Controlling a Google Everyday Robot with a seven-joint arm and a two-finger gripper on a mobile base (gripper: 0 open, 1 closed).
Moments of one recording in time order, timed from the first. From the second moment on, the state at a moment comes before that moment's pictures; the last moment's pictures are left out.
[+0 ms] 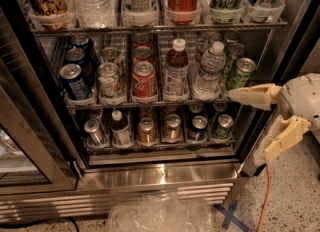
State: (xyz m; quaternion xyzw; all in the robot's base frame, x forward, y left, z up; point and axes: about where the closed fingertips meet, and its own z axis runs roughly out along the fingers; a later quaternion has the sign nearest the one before) arm 0.403 -0.163 0.902 -0.57 0.63 0.39 0.35
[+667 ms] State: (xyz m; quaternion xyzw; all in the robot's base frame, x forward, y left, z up) arm 0.353 -0.150 0.830 -0.50 0.64 0.43 0.39
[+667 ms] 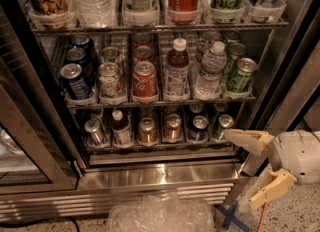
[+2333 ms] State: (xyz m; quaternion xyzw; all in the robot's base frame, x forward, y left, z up) arm 0.347 -0.118 0.760 -0.45 0.64 0.38 0.50
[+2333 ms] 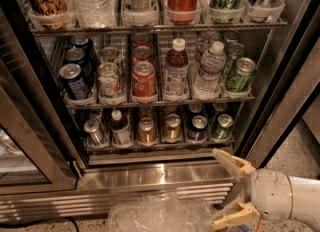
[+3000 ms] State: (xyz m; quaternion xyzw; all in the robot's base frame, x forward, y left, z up) arm 0.350 -0.117 0.752 -0.43 0.65 0.34 0.53
